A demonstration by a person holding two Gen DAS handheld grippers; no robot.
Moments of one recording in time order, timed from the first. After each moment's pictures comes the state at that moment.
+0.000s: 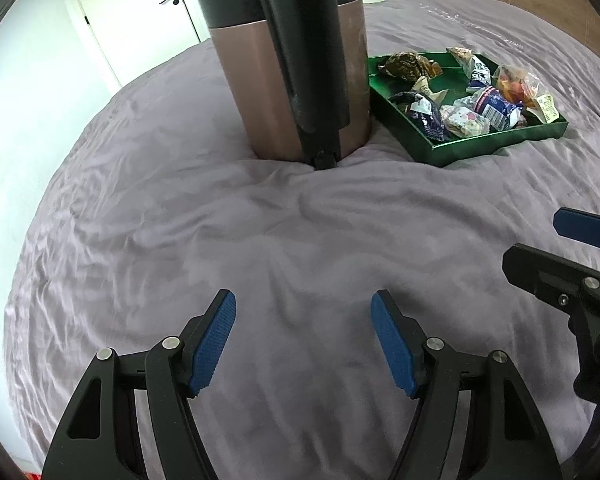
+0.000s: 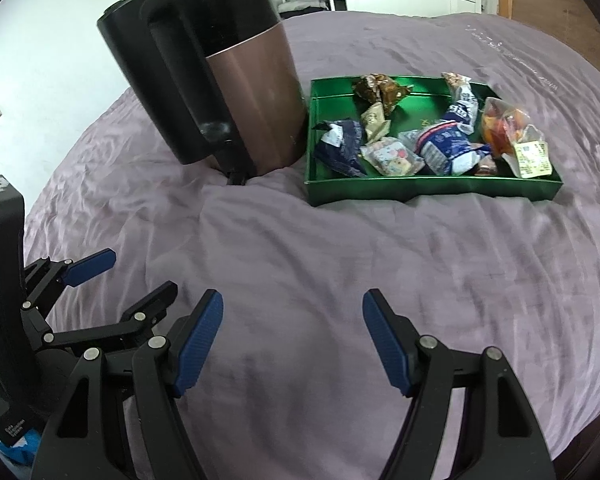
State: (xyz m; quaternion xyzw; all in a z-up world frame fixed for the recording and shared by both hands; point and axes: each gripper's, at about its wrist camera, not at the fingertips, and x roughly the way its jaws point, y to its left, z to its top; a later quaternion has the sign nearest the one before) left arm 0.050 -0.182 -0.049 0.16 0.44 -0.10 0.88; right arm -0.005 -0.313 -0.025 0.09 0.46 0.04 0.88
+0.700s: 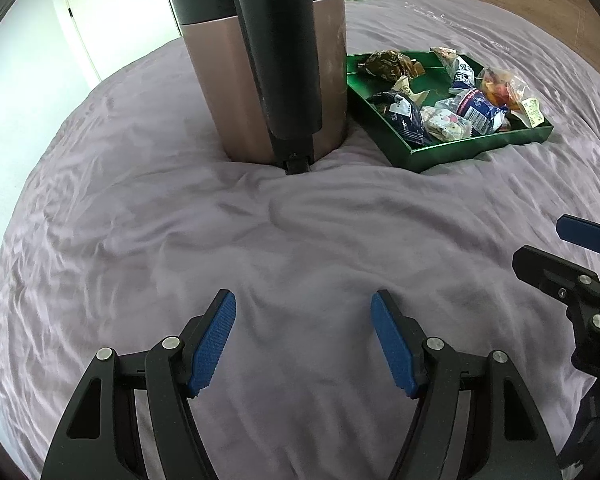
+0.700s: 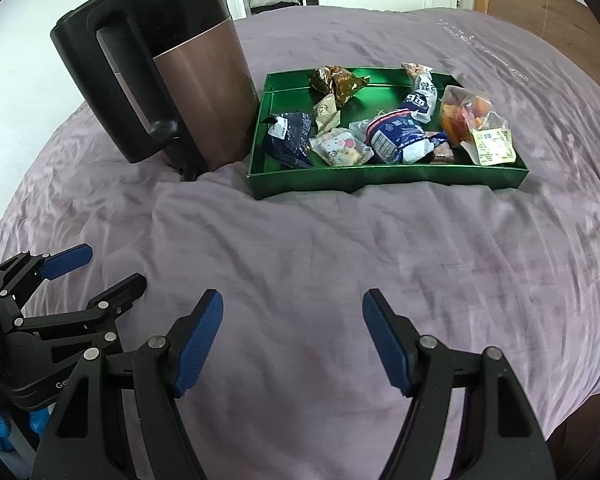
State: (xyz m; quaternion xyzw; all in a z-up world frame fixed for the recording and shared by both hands) left arm 0.060 -0.190 -0.051 0.14 0.45 -0.14 0.87; right arm -0.006 -0.336 -0.030 0.07 0.48 -0.01 0.88
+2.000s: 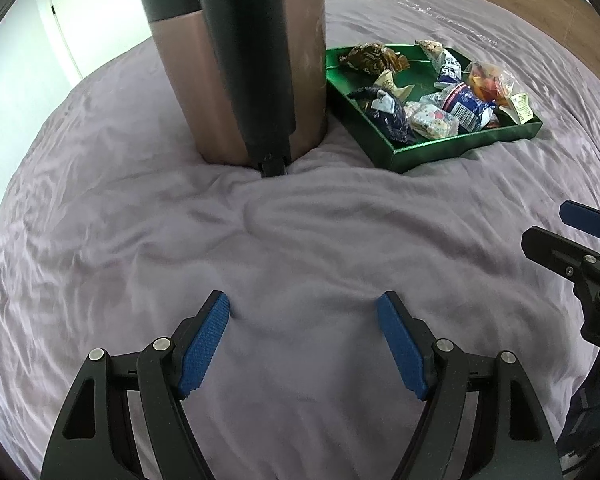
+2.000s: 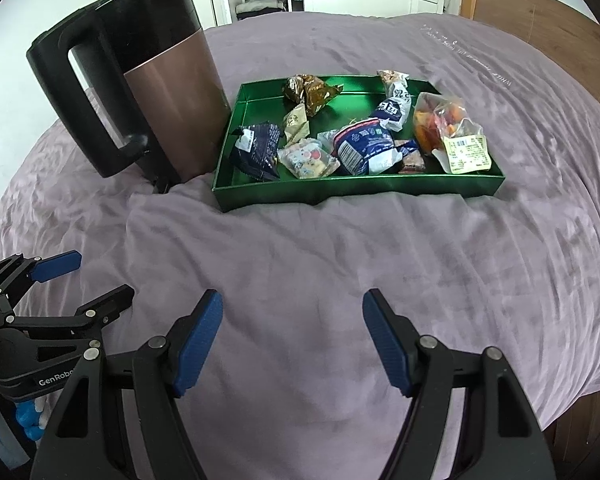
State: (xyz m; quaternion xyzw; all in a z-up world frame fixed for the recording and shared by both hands) left arm 0.072 -0.202 -0.052 0.14 0.46 -0.17 0.86; right arm -0.002 -0.356 -0.024 0.06 0.47 -0.04 0.88
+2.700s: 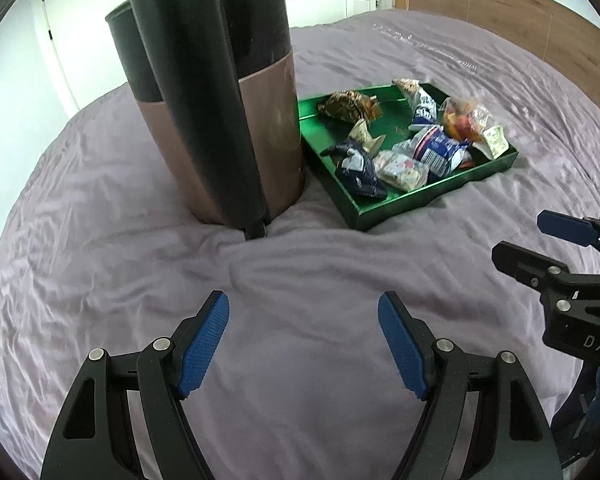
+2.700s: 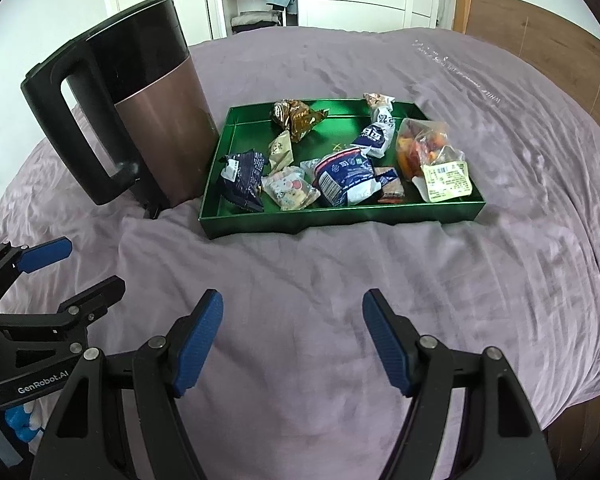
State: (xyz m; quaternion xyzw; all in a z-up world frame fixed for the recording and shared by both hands) left arm 0.069 -0.219 -0.019 0.13 0.42 -0.19 0.88; right arm 0.000 -0.367 -0.005 0.05 0.45 -0.05 0.89
